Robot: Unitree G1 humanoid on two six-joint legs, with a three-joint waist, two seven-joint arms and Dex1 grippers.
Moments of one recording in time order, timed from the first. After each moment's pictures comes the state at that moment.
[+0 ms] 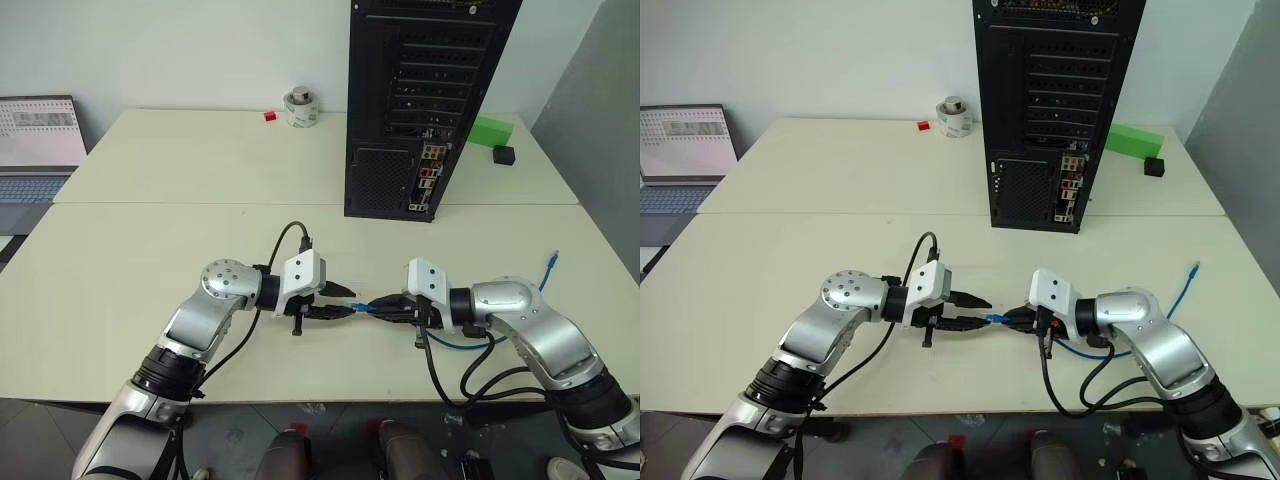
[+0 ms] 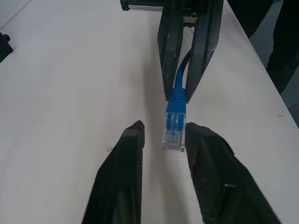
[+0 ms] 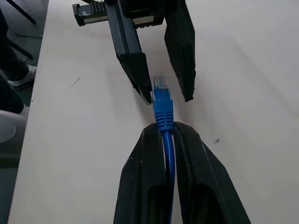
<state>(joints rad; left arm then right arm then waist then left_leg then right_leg) -0.51 0.55 -0.28 0.00 -0.22 0.23 -1.22 -0.41 -0.64 0.29 -0.32 0.26 0.53 0.99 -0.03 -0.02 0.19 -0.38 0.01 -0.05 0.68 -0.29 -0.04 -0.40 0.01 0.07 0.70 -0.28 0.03</state>
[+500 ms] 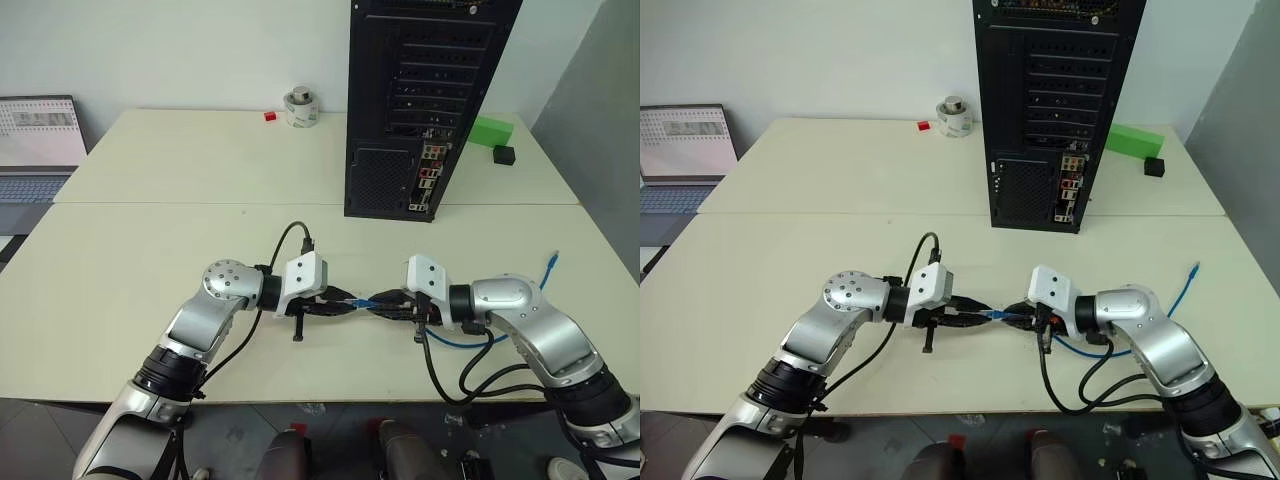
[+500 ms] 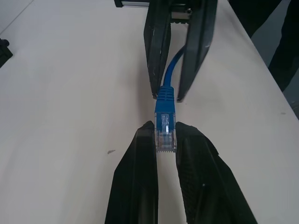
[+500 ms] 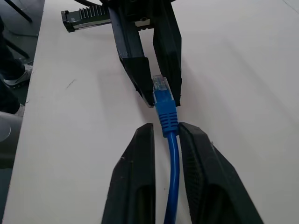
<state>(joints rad) -0.50 0.56 -0.29 0.02 -0.18 0.13 -1.21 -0.41 -0.65 0.29 -0.32 0.27 0.54 1.00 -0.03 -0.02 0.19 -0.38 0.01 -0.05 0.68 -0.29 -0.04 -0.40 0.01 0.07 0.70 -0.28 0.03</state>
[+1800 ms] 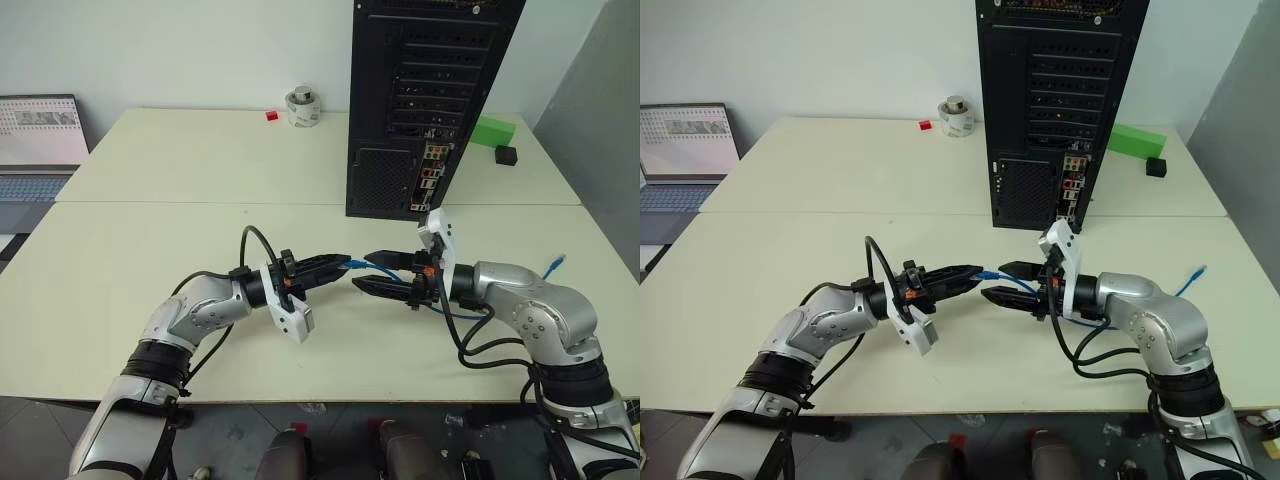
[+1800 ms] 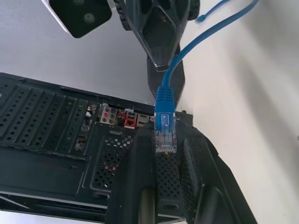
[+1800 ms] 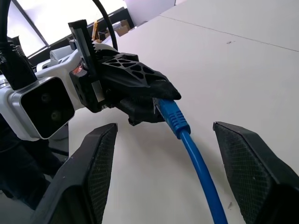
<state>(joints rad) -0.54 0.57 -0.18 0.39 0.59 -1.12 -0.31 -0.48 -0.46 0.06 -0.30 0.66 0.91 0.80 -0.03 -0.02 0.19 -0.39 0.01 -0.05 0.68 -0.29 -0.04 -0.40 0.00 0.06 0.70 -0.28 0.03</state>
